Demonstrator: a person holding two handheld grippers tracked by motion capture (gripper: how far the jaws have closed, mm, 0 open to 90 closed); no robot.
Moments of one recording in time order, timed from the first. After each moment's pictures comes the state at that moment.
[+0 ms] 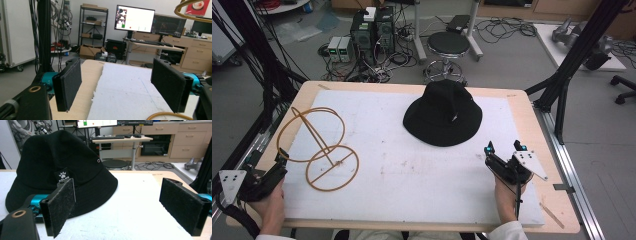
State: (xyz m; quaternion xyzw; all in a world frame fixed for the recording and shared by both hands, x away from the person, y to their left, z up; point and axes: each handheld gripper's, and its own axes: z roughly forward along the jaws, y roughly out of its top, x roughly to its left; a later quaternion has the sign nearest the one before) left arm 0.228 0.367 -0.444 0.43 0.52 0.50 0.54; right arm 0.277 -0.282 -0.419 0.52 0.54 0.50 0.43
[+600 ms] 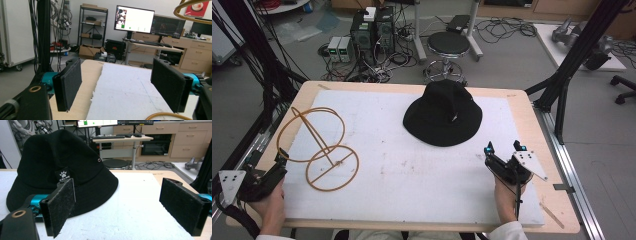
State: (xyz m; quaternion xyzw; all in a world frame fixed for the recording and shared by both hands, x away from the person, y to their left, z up) left arm 0.228 0.366 -0.444 0.43 0.52 0.50 0.54; right arm 0.276 -0.282 -0.419 0.52 0.54 0.50 0.43
